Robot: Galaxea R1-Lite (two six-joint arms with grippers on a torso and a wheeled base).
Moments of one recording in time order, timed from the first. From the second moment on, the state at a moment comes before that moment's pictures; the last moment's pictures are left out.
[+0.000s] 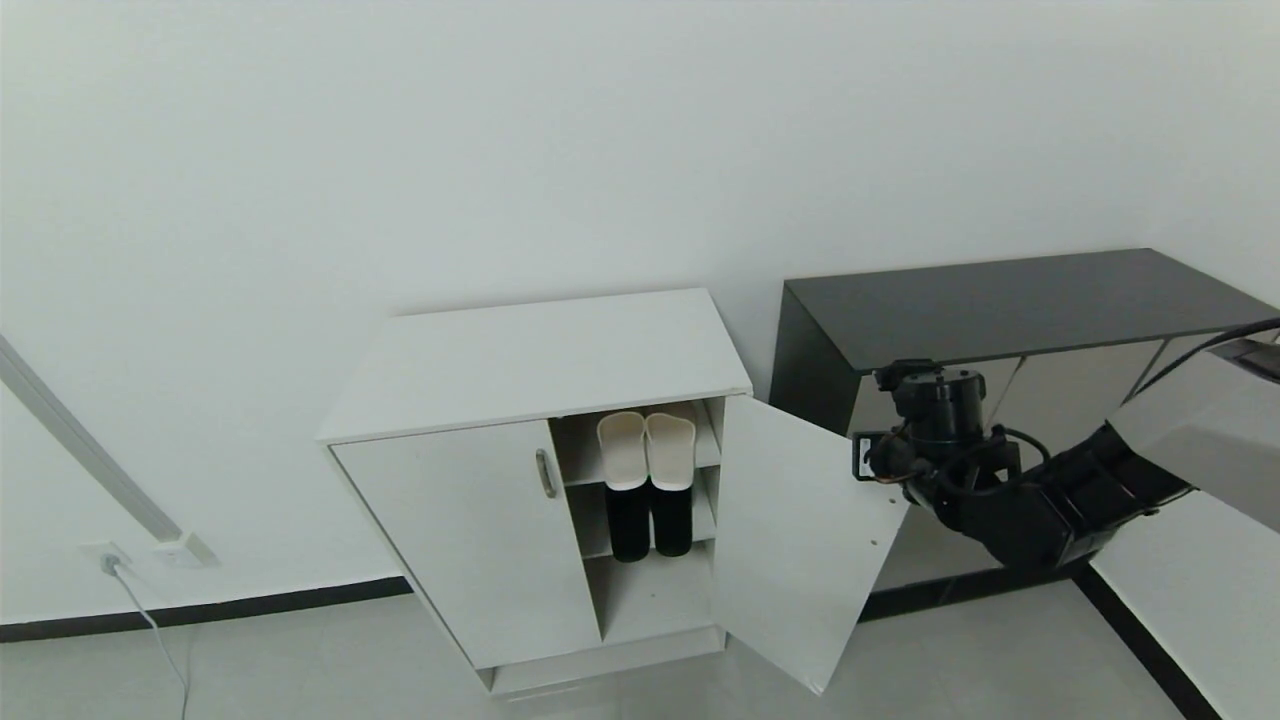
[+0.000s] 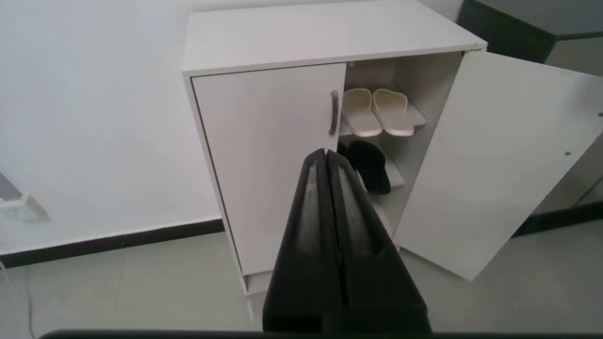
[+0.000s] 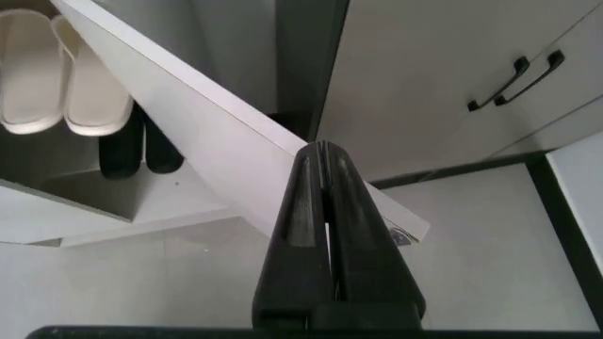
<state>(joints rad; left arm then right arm) 0.00 0.00 0.00 0.00 0.00 0.00 0.39 2.15 -1.04 -0.73 -0.41 0.14</state>
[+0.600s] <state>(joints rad) 0.00 0.00 0.00 0.00 0.00 0.00 0.35 2.23 -1.08 -0.84 -0.39 0.13</state>
